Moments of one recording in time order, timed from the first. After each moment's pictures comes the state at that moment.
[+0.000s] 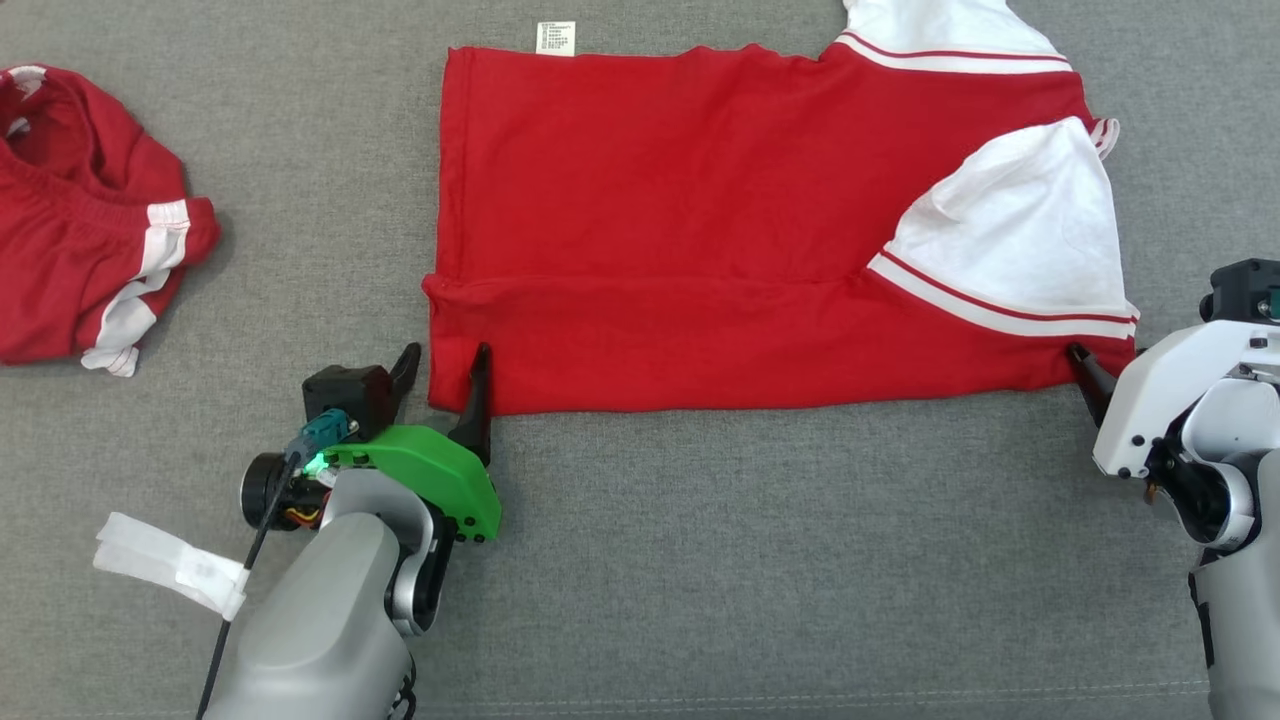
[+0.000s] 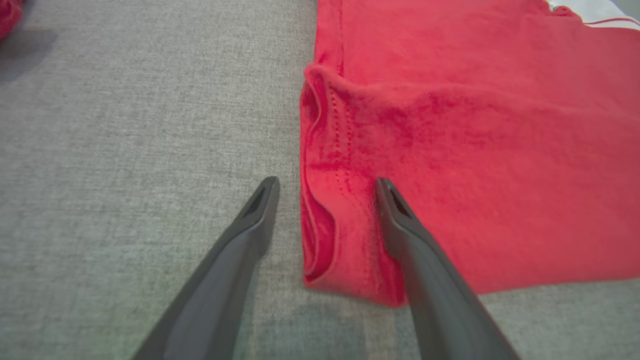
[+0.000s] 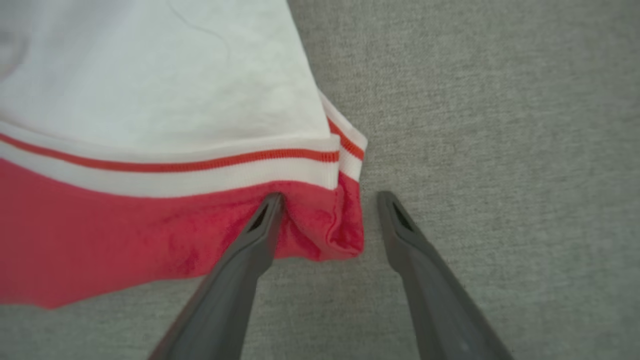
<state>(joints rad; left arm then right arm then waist) -0.55 0.15 -0.55 0.73 -0.63 0.05 -0.21 -0.38 -0.19 -0.17 0.26 0.27 0.13 0.65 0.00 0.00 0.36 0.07</state>
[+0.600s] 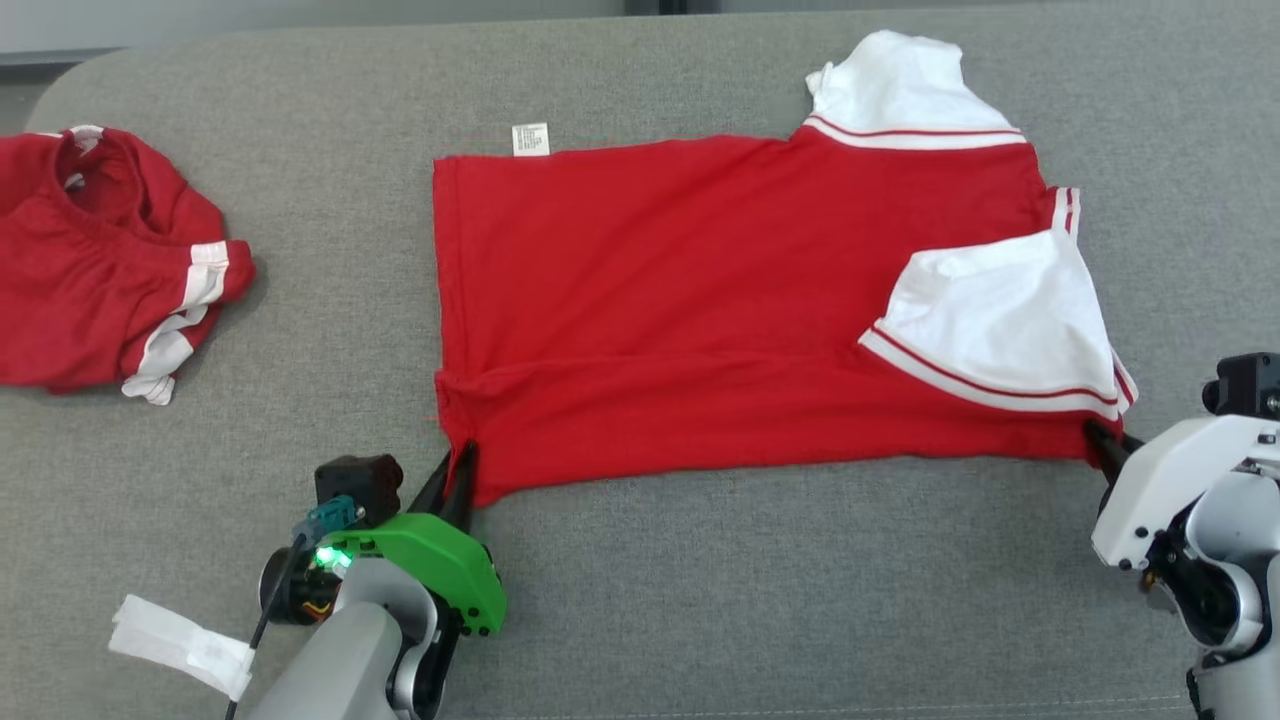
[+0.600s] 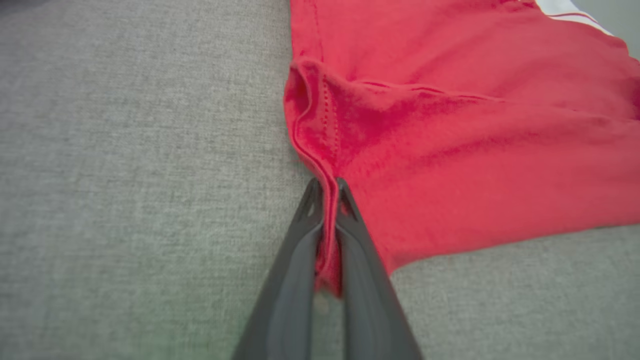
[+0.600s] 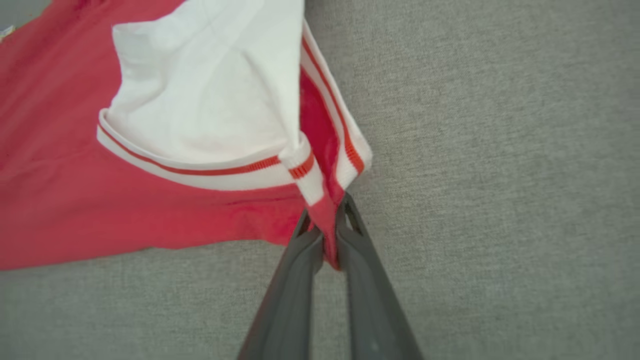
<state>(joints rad) -0.42 0.16 -0.56 0.69 -0.69 0.03 -0.18 -0.19 -0.15 -0.21 0.10 0.34 0.13 0.61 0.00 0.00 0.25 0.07</state>
